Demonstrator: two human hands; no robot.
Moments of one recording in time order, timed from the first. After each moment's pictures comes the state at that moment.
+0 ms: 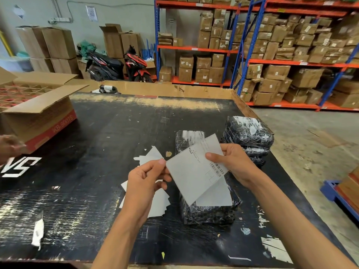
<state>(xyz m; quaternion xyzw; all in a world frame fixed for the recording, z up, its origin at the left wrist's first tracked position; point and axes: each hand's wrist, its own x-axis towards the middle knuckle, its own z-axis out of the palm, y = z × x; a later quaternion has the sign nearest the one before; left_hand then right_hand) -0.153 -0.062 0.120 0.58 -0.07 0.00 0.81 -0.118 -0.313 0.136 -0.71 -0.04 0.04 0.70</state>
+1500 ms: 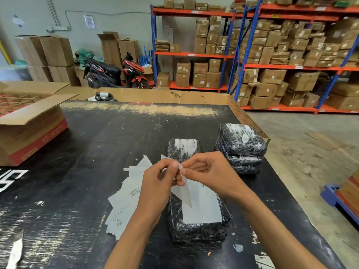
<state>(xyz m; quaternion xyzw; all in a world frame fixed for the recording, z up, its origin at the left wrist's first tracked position) -0.126 -0.128 0.128 0.66 -0.14 0.05 0.74 -0.130 -0.295 0.158 -0.79 -0.18 -0.05 0.58</state>
